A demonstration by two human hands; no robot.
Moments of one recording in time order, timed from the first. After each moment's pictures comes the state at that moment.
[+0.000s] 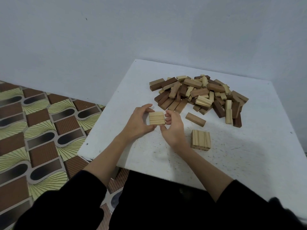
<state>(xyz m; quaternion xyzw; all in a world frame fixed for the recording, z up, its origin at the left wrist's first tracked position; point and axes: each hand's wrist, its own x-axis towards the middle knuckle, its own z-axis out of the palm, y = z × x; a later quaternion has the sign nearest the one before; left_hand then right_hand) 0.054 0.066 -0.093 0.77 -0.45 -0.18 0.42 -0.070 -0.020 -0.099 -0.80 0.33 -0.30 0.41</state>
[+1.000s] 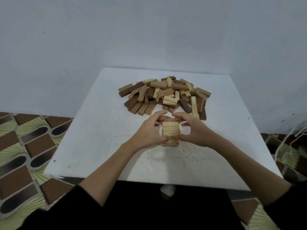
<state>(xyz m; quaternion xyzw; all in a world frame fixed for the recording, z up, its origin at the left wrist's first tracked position) -0.051 0.010 -0.054 0.67 -0.55 -0.29 0.42 -0.210 -0.098 -0.029 -0.90 0.24 -0.09 0.35</state>
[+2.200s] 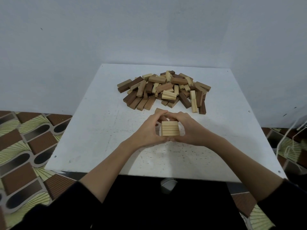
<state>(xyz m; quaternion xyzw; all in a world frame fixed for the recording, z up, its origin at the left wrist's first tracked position) -0.052 0.012 -0.076 0.64 -0.59 -0.28 0.40 -0.204 -0.096 -0.055 -0.93 0.18 -0.08 0.30</state>
